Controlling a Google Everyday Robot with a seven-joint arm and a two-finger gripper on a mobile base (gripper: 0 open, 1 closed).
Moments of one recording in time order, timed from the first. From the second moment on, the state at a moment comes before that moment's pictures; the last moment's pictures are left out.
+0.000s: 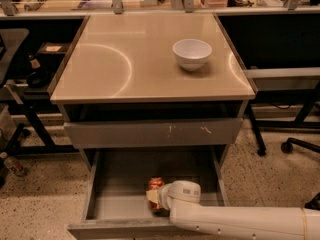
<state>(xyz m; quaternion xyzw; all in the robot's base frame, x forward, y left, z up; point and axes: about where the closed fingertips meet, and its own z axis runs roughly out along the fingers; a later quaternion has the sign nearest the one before) 0.512 -0.020 0.393 -0.08 0.95 0.10 0.28</state>
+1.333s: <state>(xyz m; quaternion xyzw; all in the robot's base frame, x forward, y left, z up) 0.512 -0.020 0.392 -0.09 0.95 0.09 0.28</state>
